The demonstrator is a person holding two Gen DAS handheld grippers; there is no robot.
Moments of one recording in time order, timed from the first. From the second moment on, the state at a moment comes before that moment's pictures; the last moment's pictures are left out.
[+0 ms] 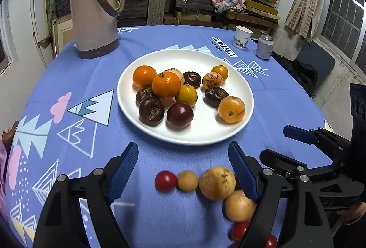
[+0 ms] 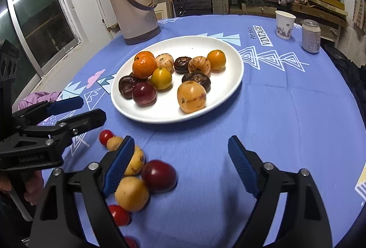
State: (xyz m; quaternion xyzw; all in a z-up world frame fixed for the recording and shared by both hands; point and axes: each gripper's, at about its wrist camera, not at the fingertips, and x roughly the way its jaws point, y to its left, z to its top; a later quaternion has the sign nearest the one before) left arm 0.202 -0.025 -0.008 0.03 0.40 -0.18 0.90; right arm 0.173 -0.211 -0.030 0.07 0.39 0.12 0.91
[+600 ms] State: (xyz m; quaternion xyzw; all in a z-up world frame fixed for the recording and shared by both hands) left arm 0.149 0.017 -0.028 0.02 0.42 -0.14 0.90; right arm 0.089 -0.202 -0.040 0.02 0.39 0.15 0.91
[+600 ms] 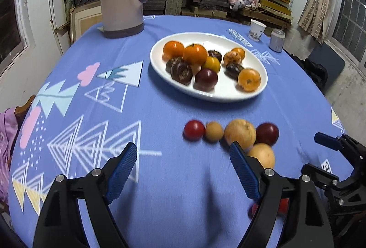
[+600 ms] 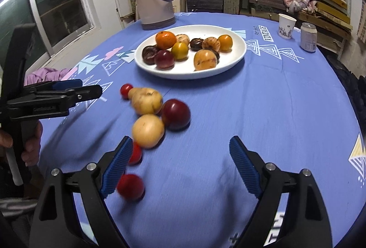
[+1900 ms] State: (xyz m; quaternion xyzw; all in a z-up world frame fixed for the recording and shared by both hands) left arm 0.087 -0.020 -0.046 0.07 0.44 -0.25 0.86; right arm 0.055 -0.183 -0.072 -0.03 0.40 0.21 0.89
